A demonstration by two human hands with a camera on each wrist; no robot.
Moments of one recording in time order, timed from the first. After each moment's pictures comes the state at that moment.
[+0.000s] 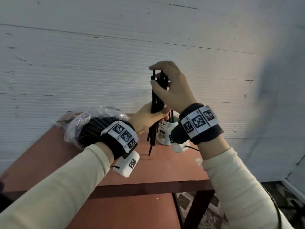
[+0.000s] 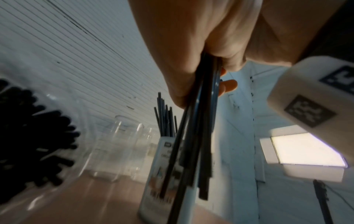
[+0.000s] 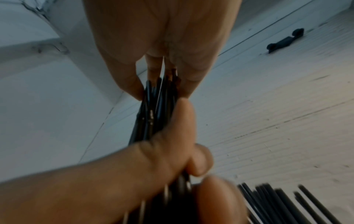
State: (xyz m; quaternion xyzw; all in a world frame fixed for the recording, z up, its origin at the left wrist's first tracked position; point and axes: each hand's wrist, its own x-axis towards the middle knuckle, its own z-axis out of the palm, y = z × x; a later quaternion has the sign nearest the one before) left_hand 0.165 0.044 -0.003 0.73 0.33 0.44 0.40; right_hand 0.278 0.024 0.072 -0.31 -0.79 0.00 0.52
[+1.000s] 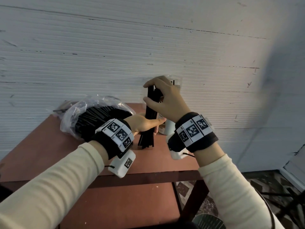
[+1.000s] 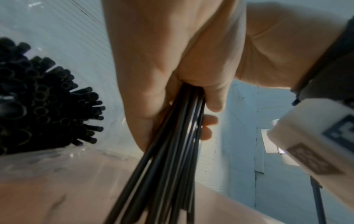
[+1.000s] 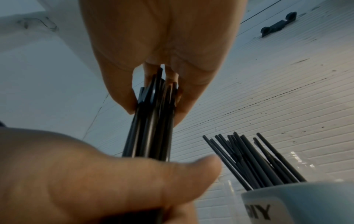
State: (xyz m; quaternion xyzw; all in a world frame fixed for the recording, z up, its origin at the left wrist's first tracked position) left_hand 0.152 0.047 -0.044 0.70 0.48 0.26 0.47; right_hand 0.278 0.034 0.014 -0.35 -0.82 0.04 0.45
